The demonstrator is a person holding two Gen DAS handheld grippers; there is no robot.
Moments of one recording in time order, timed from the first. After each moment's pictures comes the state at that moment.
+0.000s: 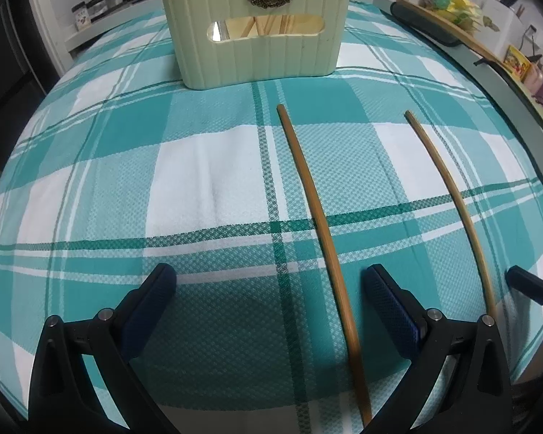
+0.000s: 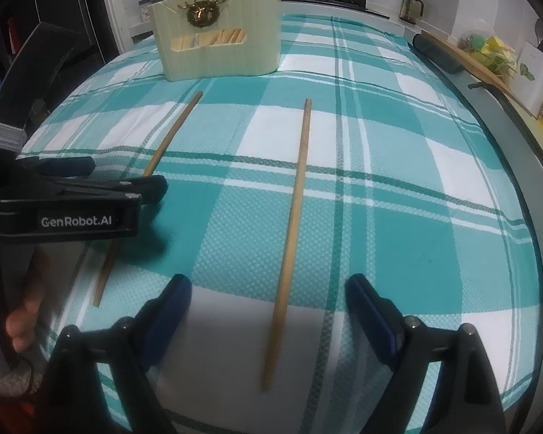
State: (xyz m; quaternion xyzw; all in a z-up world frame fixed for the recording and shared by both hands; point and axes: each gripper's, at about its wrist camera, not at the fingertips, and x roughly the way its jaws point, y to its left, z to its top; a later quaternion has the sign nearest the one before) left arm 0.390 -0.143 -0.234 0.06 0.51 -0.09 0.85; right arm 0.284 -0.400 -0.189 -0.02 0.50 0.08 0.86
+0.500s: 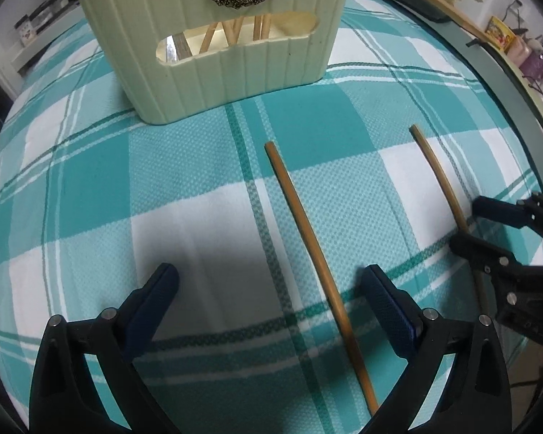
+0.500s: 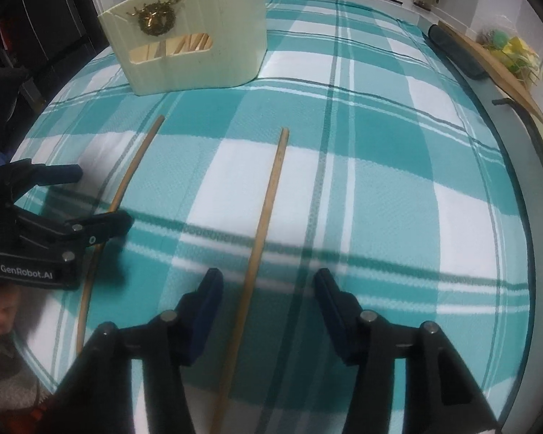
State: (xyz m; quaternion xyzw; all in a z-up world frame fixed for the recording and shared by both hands) left arm 0.468 -0.152 -0.227 0.10 0.57 -0.16 0.80; right arm 0.376 -0.416 -0.183 -0.03 0.55 0.11 0.83
